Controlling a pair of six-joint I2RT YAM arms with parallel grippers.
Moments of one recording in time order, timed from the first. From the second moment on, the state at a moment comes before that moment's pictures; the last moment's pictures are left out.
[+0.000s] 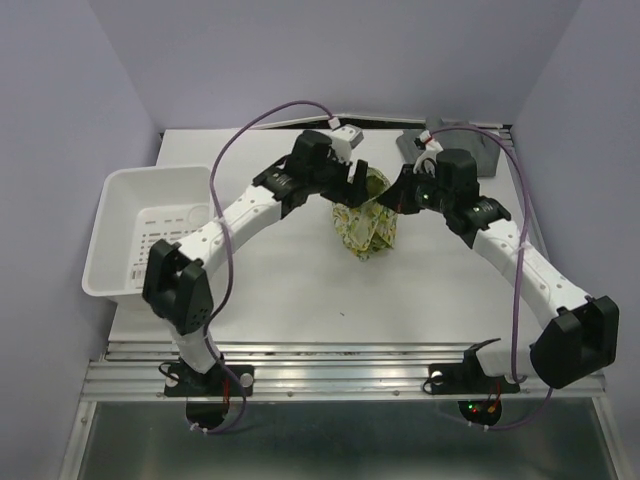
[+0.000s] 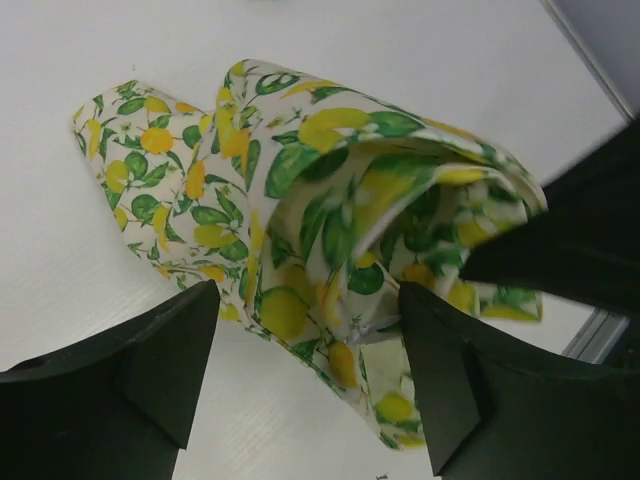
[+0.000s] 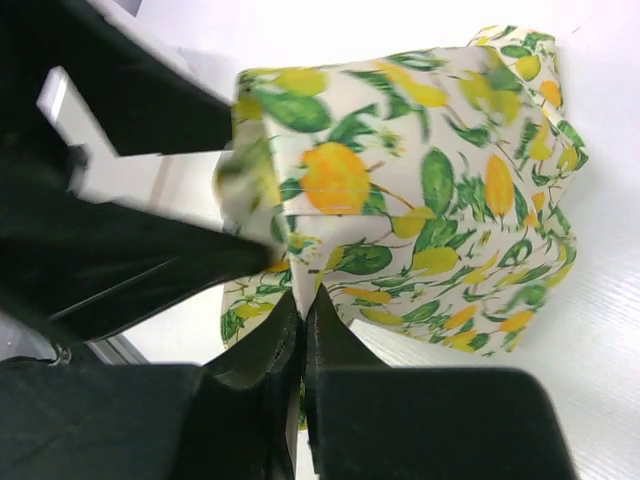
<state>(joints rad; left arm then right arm) -0.67 1.78 1.63 -0.39 0.19 -0.22 0.36 1.31 1.14 -0.26 -0.37 0.40</state>
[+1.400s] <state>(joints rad) -0.83 1.63 1.20 -0.10 0.11 -0.42 0.33 1.50 1.21 -0.22 -0.34 0.78</state>
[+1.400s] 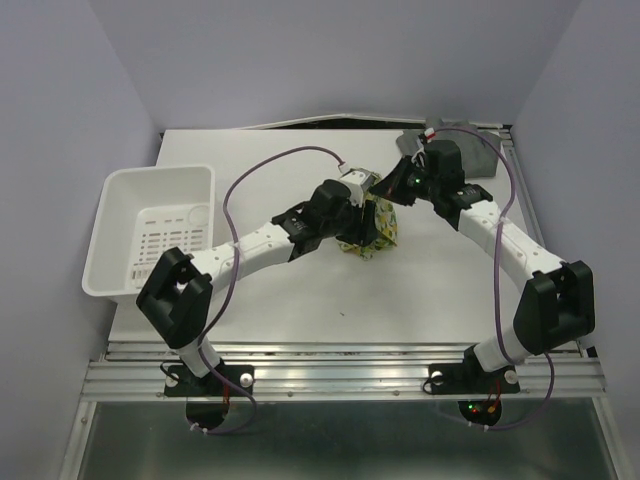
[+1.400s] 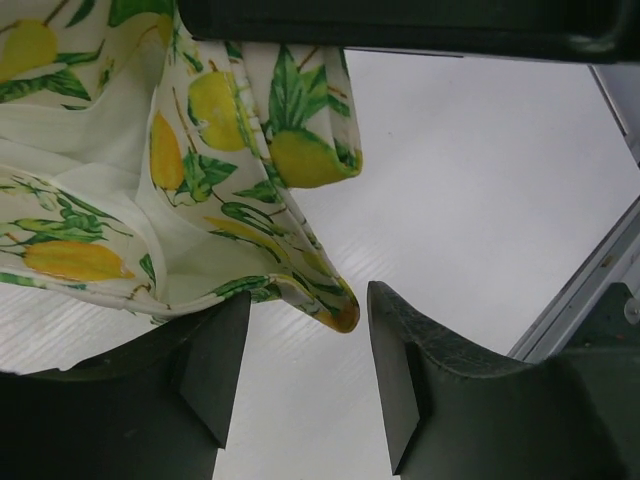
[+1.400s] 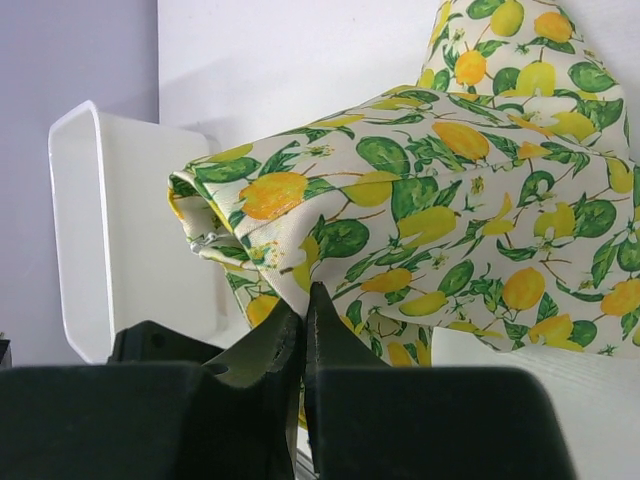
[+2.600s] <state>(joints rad) -0.71 1.62 1.22 -0.26 0.09 -0.23 0.27 1.49 1.11 -0.22 -0.42 0.58</state>
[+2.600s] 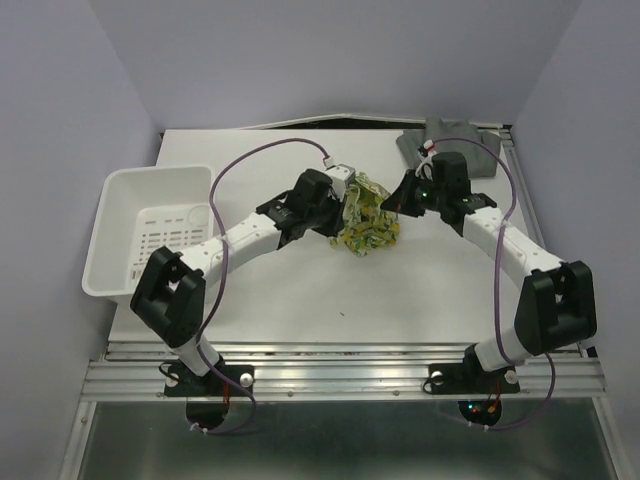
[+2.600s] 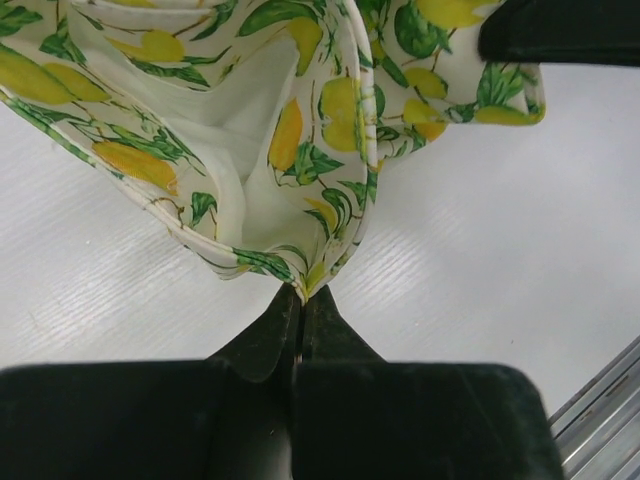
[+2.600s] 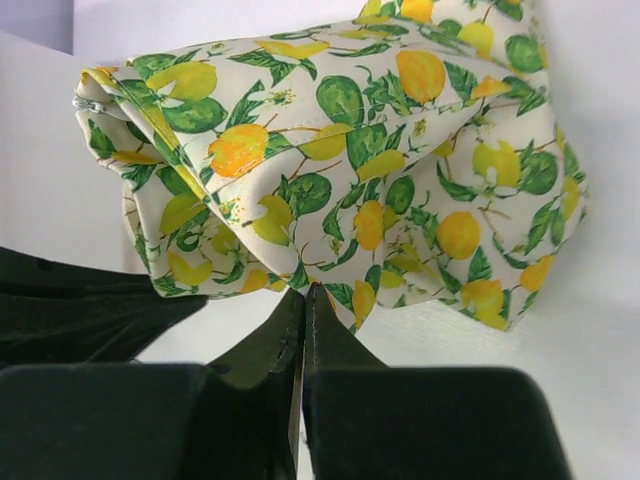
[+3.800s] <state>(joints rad) -0.48 1.62 1.67 -0.18 -0.07 0.39 0.01 1.33 1.48 -0.23 -0.42 -0.32</state>
